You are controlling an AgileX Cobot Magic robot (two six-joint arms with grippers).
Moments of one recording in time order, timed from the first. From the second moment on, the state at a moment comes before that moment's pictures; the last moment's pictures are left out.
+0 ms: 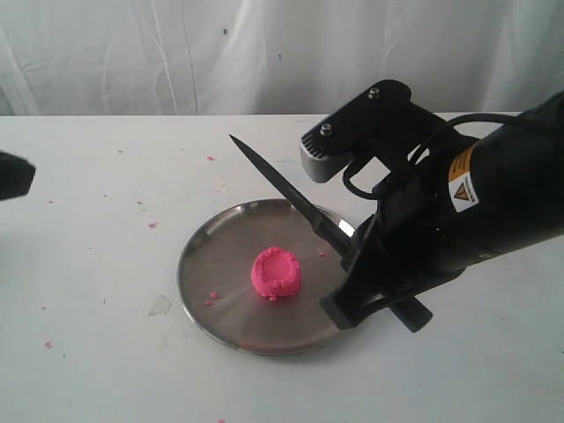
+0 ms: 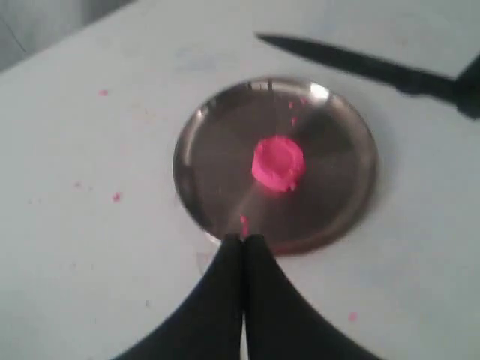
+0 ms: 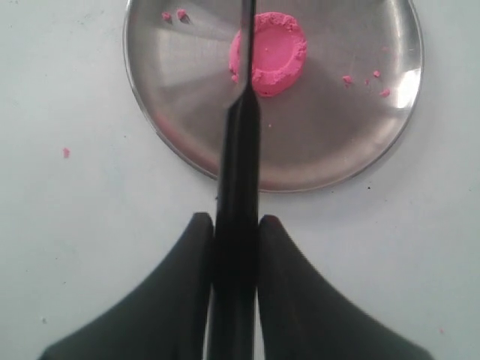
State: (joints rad) left arm -0.64 0.74 -0.89 0.12 0.83 -0.07; right arm 0.78 1.22 -0.96 -0.07 0.81 0.01
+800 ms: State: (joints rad) left arm -0.64 0.14 -0.52 0.33 0.69 -0.42; right arm 0.78 1.22 -0.96 -0.06 0.82 0.01
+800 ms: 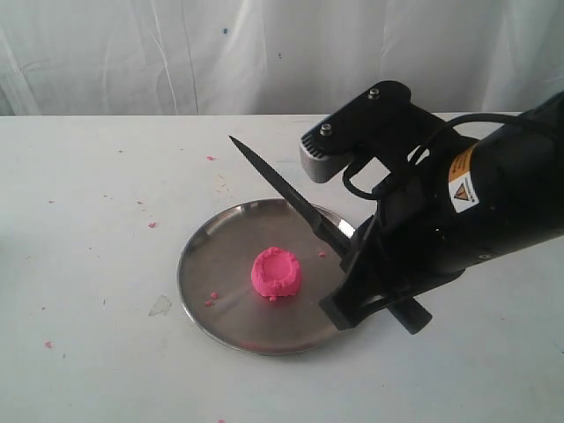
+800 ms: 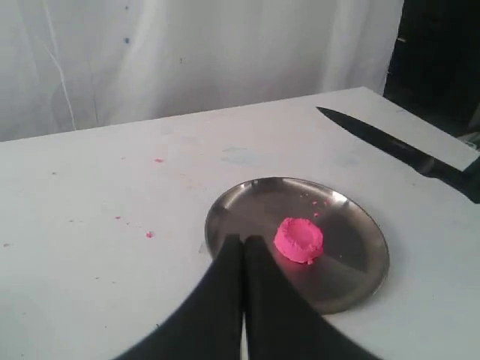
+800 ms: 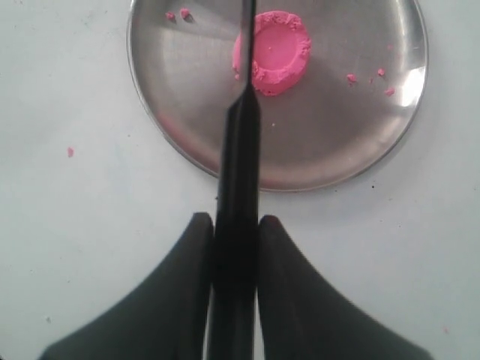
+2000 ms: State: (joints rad) left arm -0.69 0.79 -0.71 0.26 0.30 -0.62; right arm 0.78 1.37 -0.96 -0.04 0.76 -0.02
